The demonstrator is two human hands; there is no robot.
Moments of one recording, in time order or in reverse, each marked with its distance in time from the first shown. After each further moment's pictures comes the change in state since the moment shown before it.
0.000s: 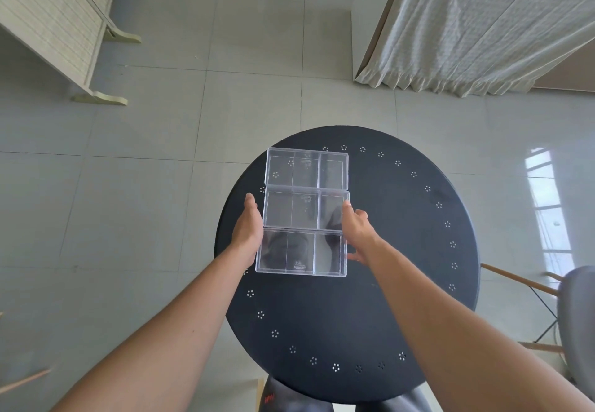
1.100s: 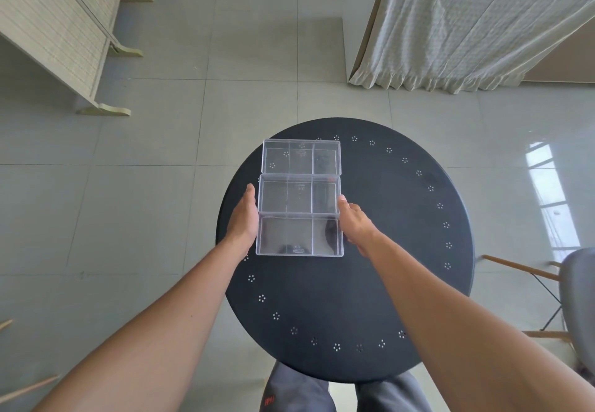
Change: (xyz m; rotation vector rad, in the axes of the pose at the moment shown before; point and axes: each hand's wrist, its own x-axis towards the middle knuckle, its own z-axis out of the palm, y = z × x) left_hand -0.034 -0.013 -0.011 0.068 -0.038 0.233; right_hand -0.021 0.035 -0.010 -0.126 -0.029 -0.203
